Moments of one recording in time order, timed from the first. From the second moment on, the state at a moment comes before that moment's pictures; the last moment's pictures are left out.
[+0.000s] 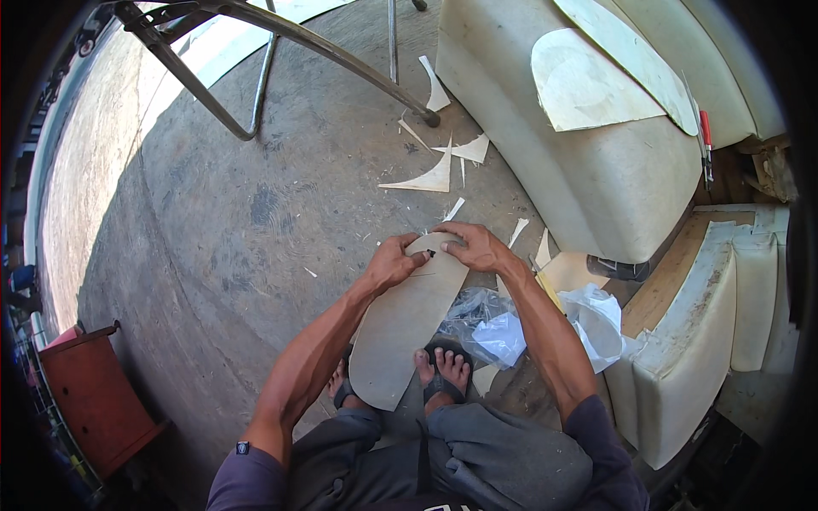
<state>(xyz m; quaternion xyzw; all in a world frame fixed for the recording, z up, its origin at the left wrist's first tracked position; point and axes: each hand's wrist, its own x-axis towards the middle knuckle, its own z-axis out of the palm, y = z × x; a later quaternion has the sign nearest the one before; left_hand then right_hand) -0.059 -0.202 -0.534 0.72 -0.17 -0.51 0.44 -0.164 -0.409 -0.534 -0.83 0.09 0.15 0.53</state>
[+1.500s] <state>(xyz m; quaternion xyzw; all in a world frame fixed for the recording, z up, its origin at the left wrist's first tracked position) -0.057 -0.203 -0.523 0.73 -0.21 -0.51 0.40 -0.164 -0.398 -0.514 -0.85 0.11 0.13 0.50</state>
